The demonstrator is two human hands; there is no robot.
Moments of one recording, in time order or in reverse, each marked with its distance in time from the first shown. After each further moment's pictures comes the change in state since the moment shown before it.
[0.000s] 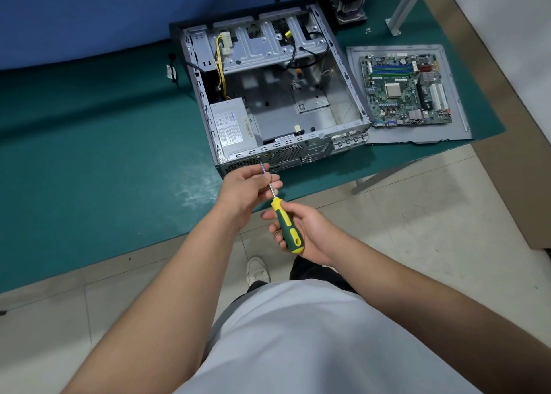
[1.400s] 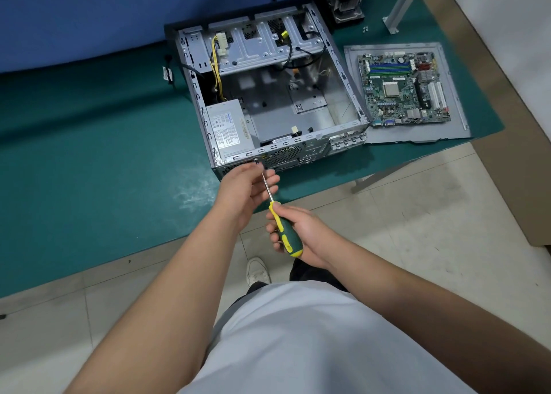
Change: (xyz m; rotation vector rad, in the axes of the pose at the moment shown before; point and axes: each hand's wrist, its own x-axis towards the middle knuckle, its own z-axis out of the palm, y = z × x) left_hand 0.006 0.003 0.004 -0.201 0.036 -0.045; right_hand 0.003 0.003 0.005 0.018 0.057 -0.078
